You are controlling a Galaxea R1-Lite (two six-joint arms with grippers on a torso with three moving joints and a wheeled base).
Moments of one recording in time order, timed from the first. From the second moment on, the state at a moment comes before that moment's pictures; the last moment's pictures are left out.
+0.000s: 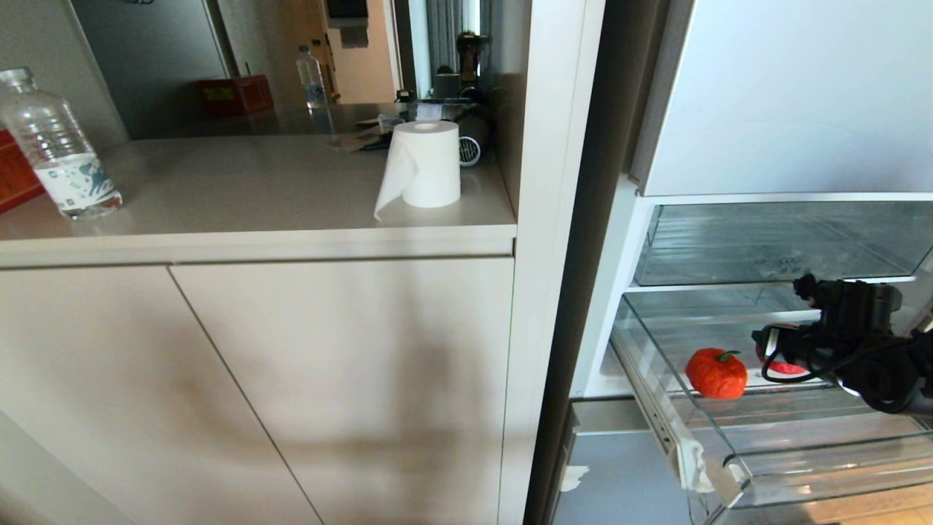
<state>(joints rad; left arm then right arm) -0.01 0.00 -0.01 0.03 0.00 0.00 -0.22 2.11 -0.86 -0.77 -0.17 0.04</state>
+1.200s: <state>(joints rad) -0.01 0.00 -0.01 0.03 0.00 0.00 -0.24 1.81 -0.66 -0.82 -0.15 0.04</state>
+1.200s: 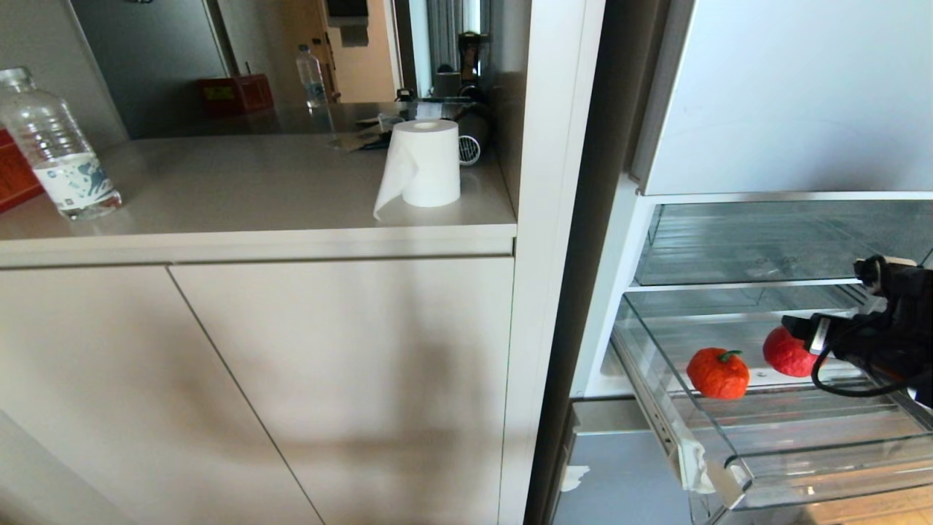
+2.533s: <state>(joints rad) -0.01 0.00 -0.01 0.03 0.00 0.00 -1.18 0.98 -0.39 -0.29 0.51 0.15</state>
